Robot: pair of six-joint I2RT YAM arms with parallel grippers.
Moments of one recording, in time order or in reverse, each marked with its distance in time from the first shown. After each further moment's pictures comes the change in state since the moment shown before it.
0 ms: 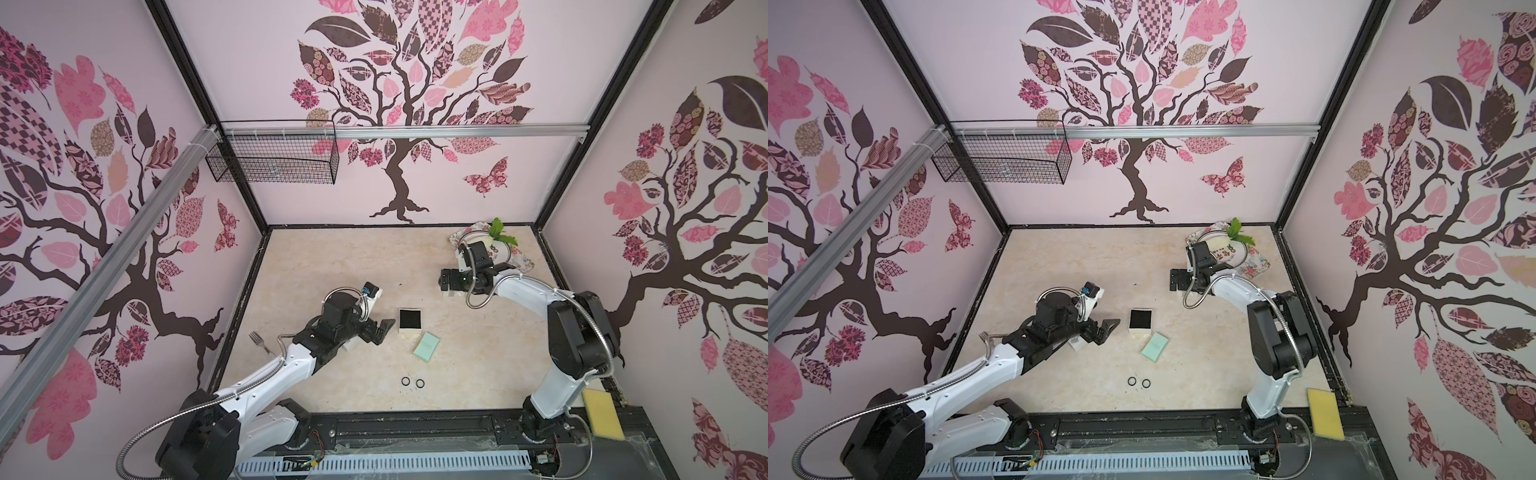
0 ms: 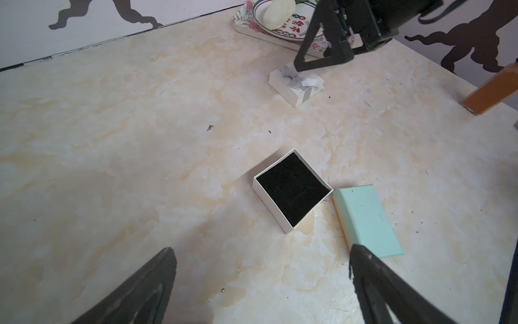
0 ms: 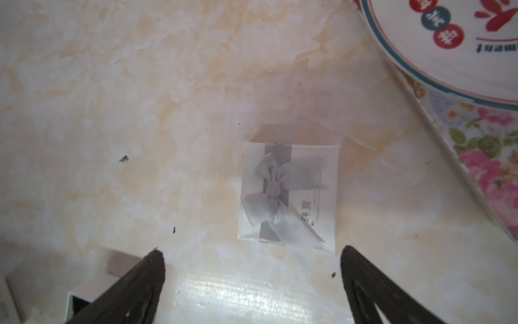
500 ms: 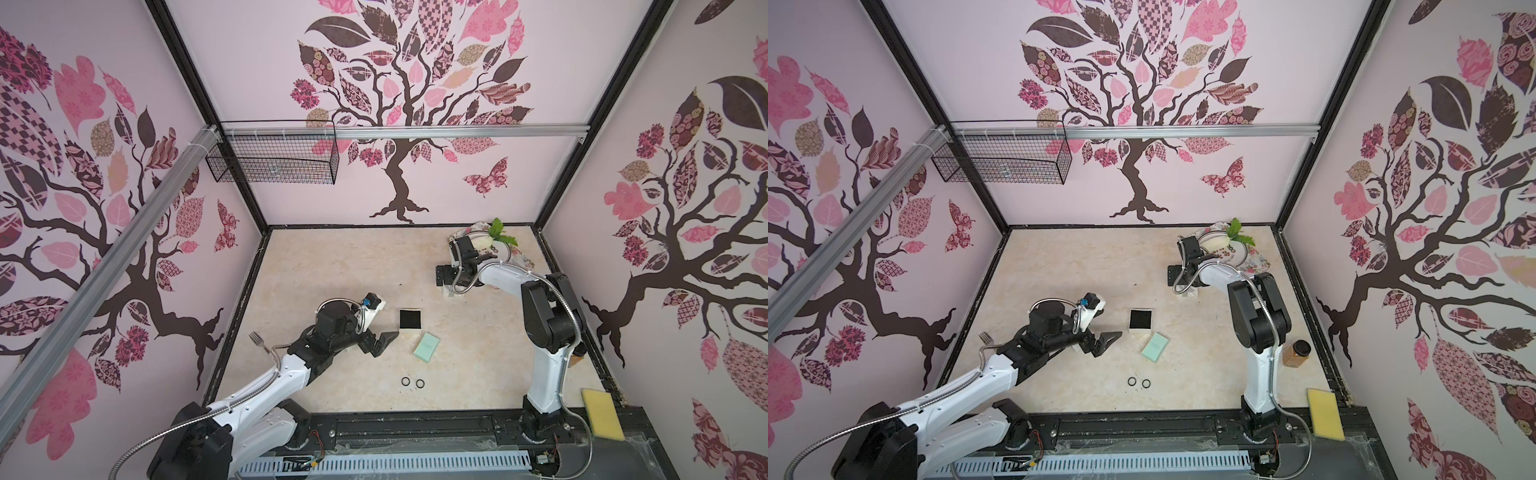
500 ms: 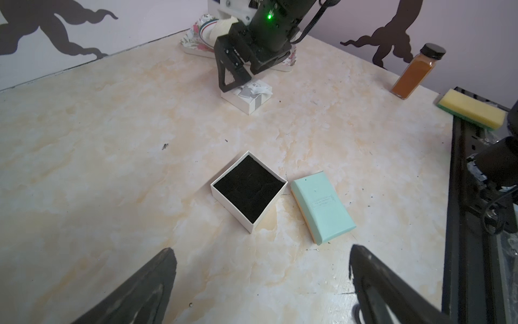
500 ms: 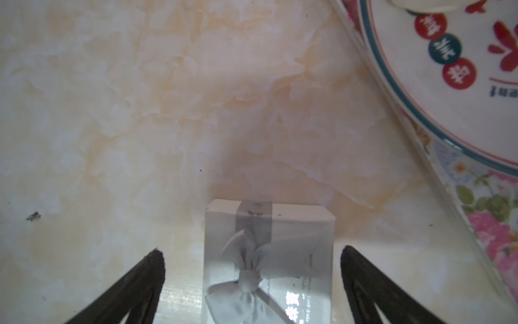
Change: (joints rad) left arm 0.000 -0.092 -0.093 0.088 0.189 0.073; right arm 0.000 0.200 0.154 -0.043 0.107 -0.032
